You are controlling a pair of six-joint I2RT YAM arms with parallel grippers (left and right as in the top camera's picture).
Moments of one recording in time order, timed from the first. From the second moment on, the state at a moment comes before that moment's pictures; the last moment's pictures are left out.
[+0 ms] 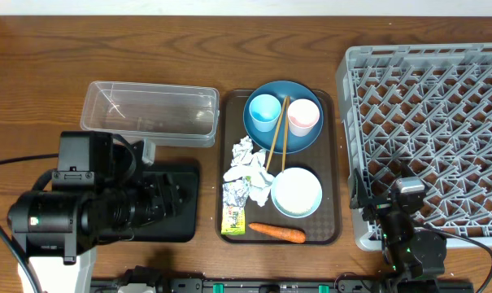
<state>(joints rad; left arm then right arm) -0.02 1.01 1.34 -1.59 0.47 -0.33 0.09 0.01 0.01 -0.06 -0.08 0.04</state>
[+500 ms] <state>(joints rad) -0.02 0.98 1.33 -1.59 0.33 -0.39 0.09 0.01 0.01 -0.06 -0.08 0.04</state>
